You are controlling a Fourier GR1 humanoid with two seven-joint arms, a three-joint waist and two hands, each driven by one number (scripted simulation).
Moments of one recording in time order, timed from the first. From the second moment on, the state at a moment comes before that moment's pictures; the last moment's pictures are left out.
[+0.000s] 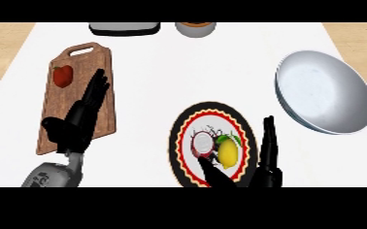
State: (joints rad) left arm -0.13 0.32 -0.27 -1.54 0.21 0.29 0.02; right arm 0.19 0.00 0.65 -1.80 1.07 -0.95 0.64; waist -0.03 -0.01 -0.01
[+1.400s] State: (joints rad) left arm -0.18 0.26 -0.25 -1.52 0.16 0.27 0.05; right arm 0.01 -0.01 0.84 -1.81 1.21 -0.69 1.17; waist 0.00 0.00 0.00
